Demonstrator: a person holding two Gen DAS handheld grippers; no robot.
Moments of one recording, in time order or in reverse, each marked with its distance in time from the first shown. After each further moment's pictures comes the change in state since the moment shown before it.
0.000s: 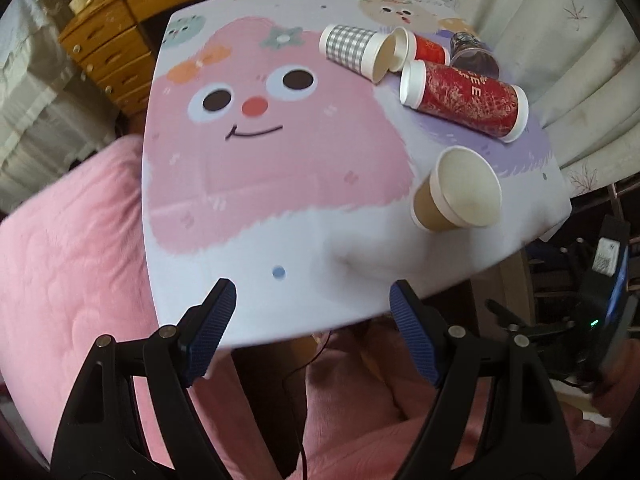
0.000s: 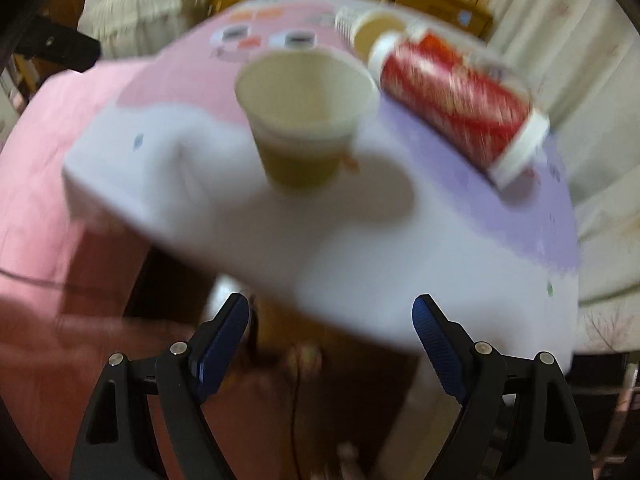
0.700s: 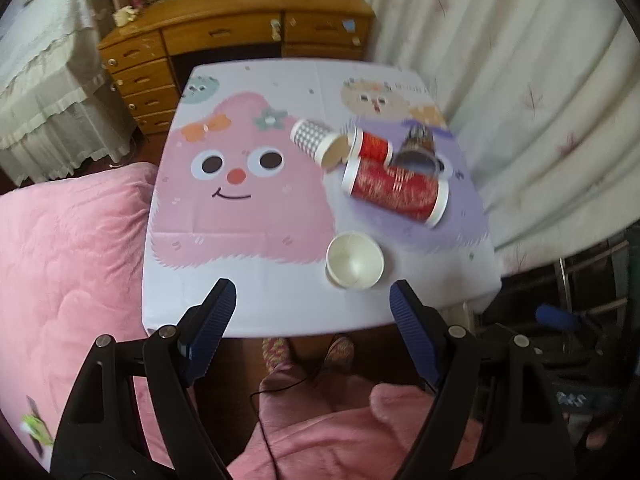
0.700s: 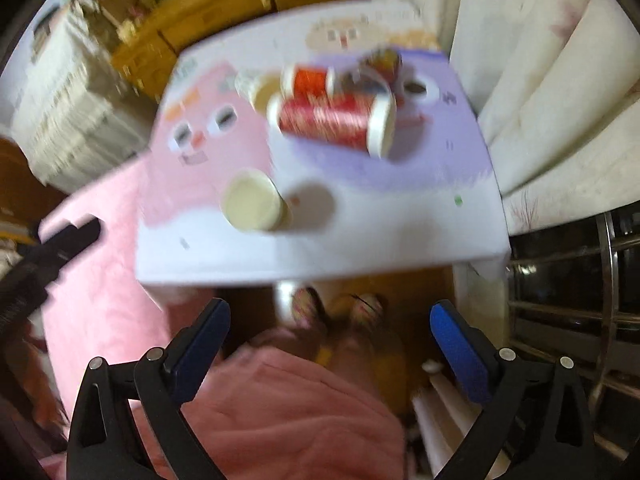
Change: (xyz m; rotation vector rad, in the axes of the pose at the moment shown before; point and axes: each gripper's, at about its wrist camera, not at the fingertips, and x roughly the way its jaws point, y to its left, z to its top) left arm -0.142 -0.083 0.018 -0.167 -0.218 -0.019; right arm -0.183 -0.104 0.024 0.533 0.061 0.147
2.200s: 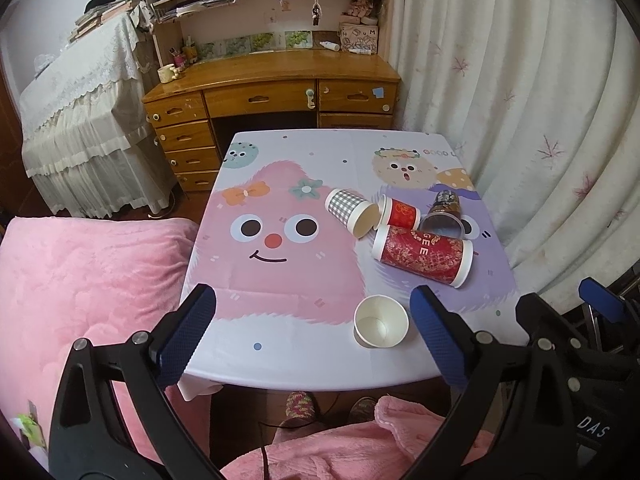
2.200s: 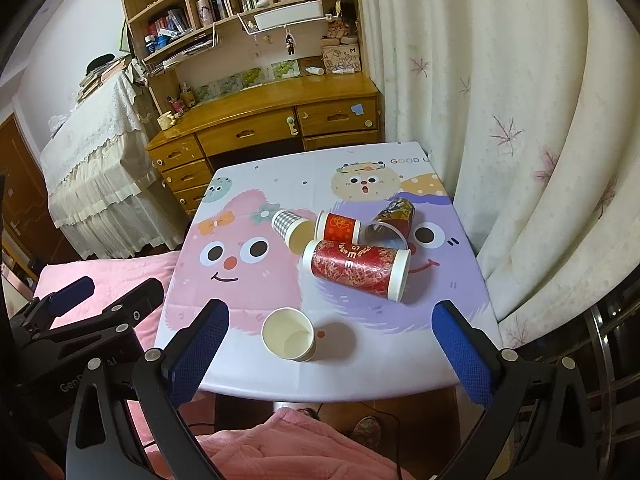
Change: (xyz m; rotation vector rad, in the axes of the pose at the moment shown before) left arm -0.031 0.006 -0.008 -0.005 -0.250 0.124; right arm -0.080 0.060 -0.002 -0.105 -0.489 -0.017
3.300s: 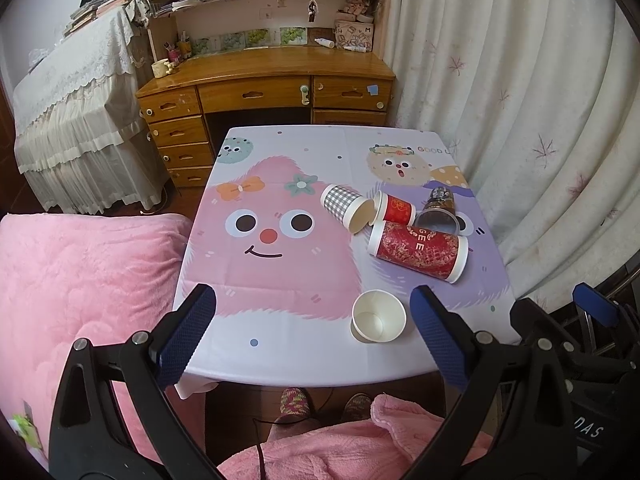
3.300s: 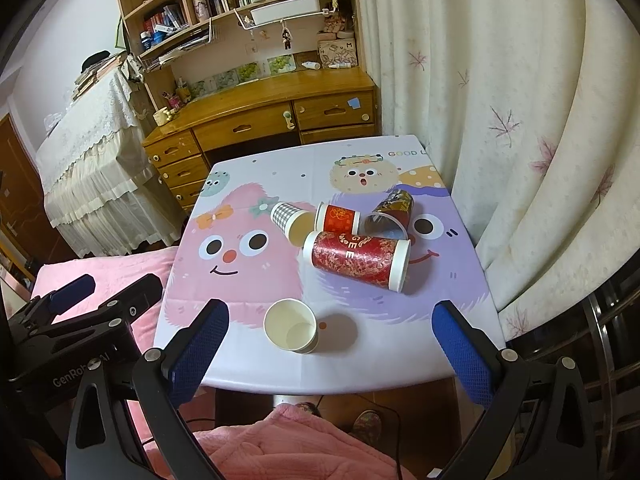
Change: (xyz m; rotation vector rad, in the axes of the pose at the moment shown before) left arm 0.002 0.004 -0.005 -0.007 0.005 -0.022; right arm 0.004 0.002 -0.005 0.009 0.019 -0.006
